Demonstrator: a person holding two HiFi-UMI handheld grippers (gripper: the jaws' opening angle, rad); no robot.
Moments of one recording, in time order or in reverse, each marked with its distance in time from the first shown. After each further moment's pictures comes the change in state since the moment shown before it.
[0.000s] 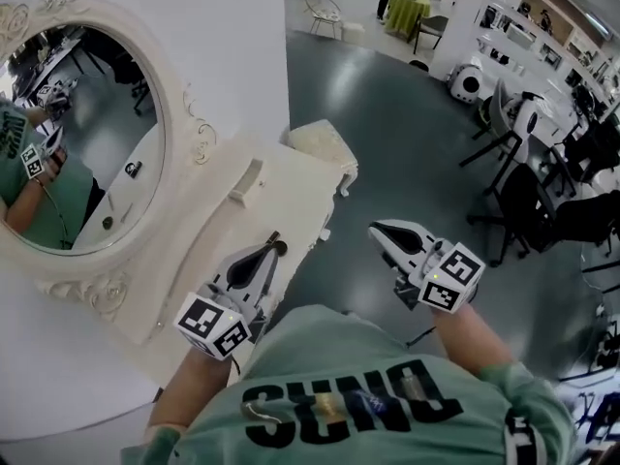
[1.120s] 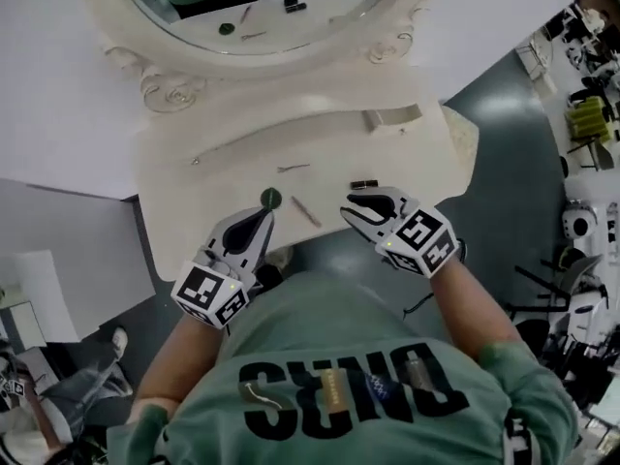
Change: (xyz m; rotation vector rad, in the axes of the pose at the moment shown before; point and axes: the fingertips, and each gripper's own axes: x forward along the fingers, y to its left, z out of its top) left arm -0.165 0.065 -0.110 -0.160 -0.087 0.814; right arm 0.194 0.118 -0.183 -0.398 0.737 0.829
